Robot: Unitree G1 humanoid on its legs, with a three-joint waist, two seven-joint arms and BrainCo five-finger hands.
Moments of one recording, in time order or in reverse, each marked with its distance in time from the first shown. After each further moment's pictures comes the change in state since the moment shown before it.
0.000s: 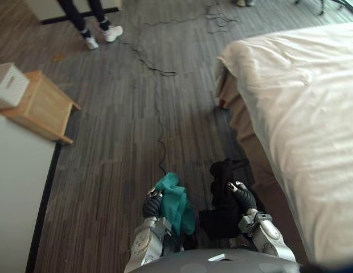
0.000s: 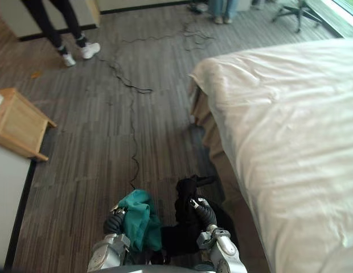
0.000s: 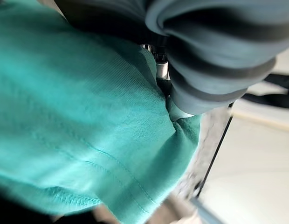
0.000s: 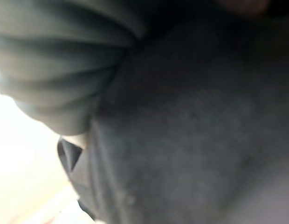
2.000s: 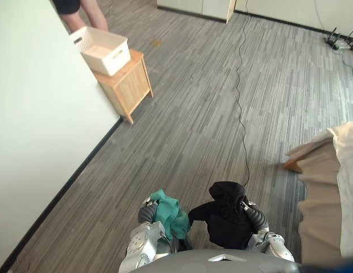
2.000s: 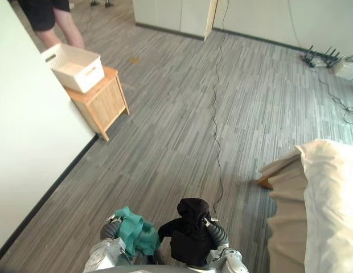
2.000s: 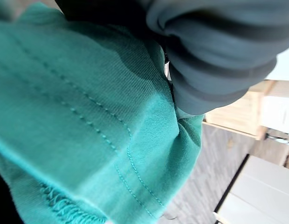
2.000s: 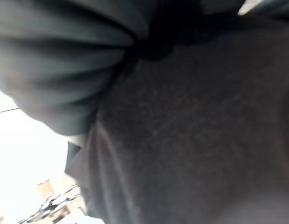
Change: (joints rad) left arm -0.111 0.032 0.046 0.219 -0.018 0.055 0.070; right arm 0.077 -0.065 -0.048 0.089 -0.025 -0.093 -0.055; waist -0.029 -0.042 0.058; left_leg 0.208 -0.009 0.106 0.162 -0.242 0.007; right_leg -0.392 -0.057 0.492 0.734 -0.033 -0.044
